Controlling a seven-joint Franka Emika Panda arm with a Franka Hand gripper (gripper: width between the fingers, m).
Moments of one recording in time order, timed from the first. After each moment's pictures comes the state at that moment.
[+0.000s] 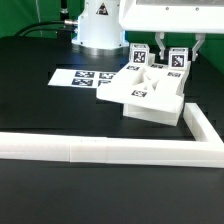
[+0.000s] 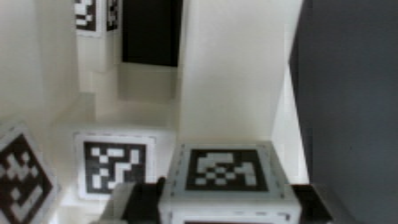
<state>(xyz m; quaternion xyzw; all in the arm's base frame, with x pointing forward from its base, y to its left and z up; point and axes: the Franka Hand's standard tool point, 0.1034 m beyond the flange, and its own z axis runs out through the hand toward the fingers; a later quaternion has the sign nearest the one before) 0.534 0.109 0.113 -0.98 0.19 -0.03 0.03</state>
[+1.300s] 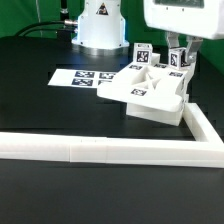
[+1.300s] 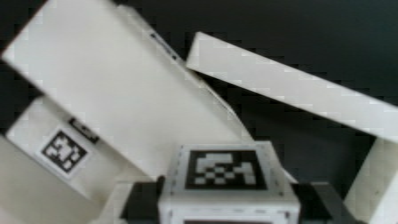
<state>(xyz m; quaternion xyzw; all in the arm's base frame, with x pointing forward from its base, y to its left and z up) 0.533 0.116 0.113 -0.80 0.59 0.00 0.06</state>
